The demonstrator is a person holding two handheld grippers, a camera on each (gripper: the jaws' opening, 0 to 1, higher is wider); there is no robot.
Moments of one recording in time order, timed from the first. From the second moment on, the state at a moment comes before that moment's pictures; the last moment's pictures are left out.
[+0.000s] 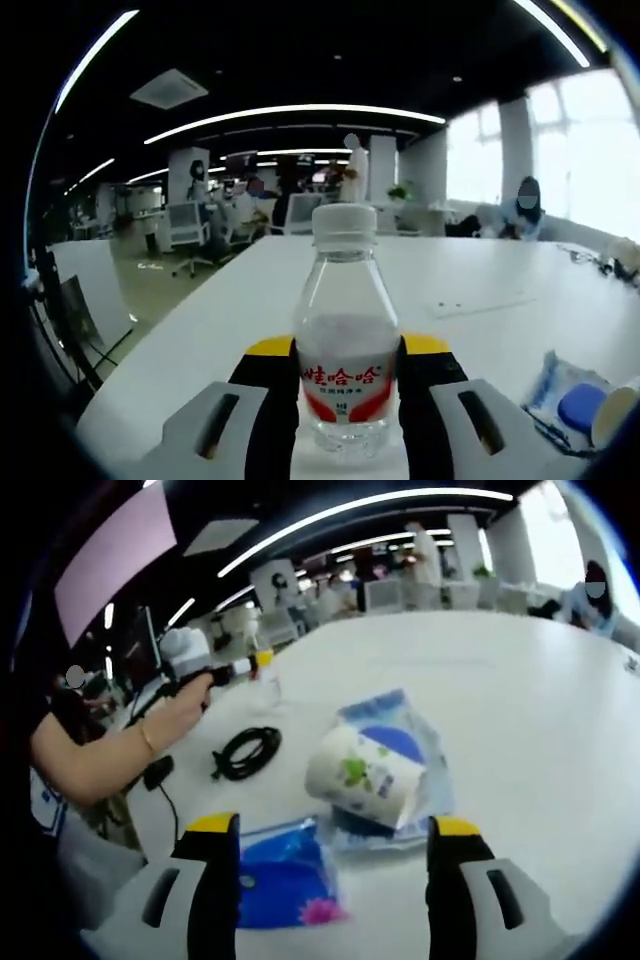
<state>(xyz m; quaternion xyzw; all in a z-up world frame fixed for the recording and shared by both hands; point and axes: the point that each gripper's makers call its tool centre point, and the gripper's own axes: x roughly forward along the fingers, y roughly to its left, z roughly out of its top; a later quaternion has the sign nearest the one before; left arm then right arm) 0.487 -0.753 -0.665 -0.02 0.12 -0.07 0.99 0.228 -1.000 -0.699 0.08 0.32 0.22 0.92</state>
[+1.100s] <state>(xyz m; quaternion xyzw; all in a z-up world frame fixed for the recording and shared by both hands) 0.457 -0.755 -0.668 0.00 0.14 -0.04 0.99 0.236 -0.992 -0.684 0.07 0.29 0.23 0.92</state>
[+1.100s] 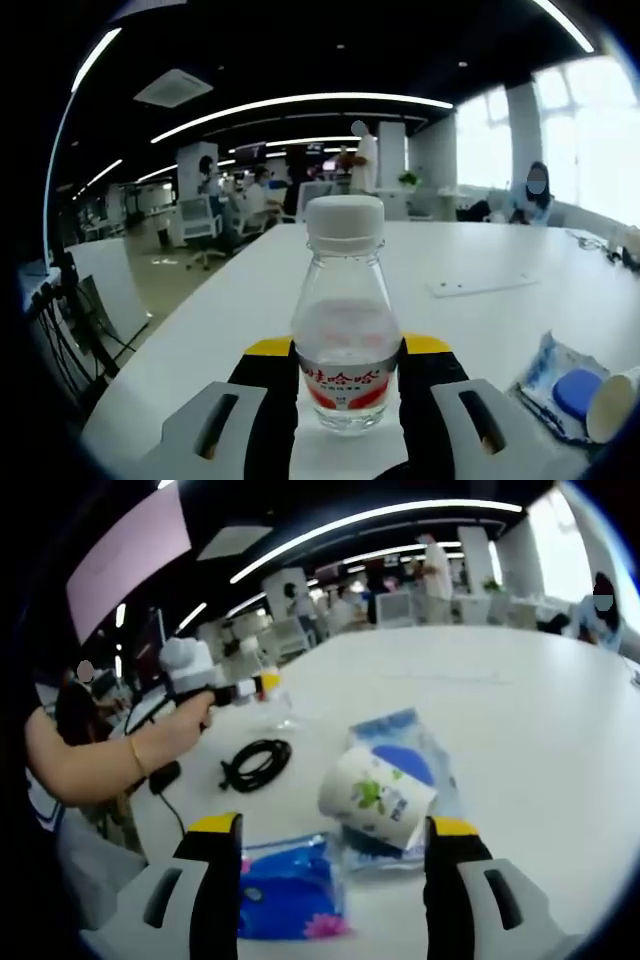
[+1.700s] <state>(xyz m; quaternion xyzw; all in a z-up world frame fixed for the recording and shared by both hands) 0.454 -0.756 -0.663 0.02 0.13 -0.06 0.99 0.238 -0.998 -0.683 0.04 0.29 0.23 0.93</state>
